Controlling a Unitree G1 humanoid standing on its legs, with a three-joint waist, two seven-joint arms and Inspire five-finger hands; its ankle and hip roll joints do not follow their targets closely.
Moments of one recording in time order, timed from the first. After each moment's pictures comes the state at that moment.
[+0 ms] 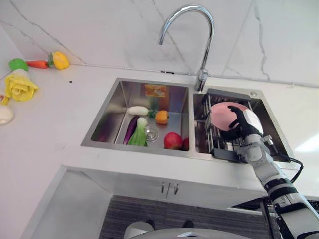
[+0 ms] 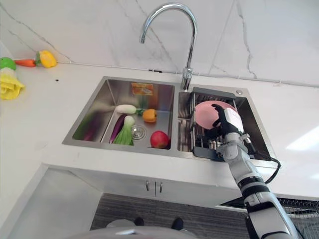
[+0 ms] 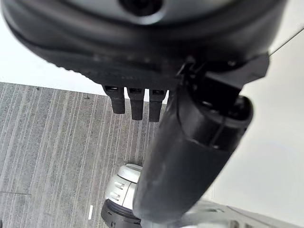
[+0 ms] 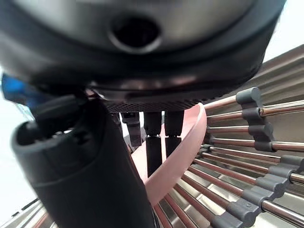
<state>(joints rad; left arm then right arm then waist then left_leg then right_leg) 0.11 0.18 -0.09 1.28 -0.07 0.01 0.20 -0.35 -0.55 0.19 0.58 -0.19 -0.03 -0.30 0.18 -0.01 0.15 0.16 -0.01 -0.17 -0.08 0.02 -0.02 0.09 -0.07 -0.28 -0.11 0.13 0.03</state>
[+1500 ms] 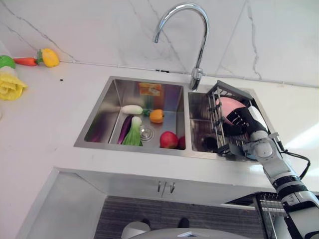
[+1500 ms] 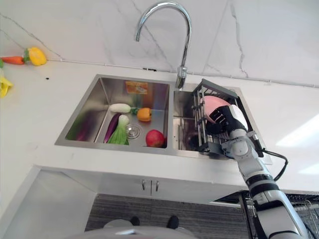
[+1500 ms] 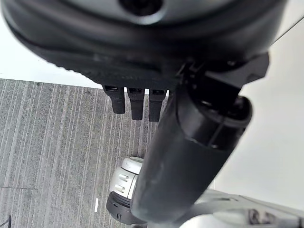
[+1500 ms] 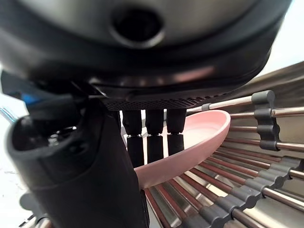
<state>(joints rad) 0.13 0.19 -0.09 1.27 -0.08 0.02 0.19 -0.36 -0.63 0.21 0.56 0.00 -0.05 -0.19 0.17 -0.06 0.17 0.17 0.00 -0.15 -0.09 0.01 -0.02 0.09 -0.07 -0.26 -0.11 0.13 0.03</state>
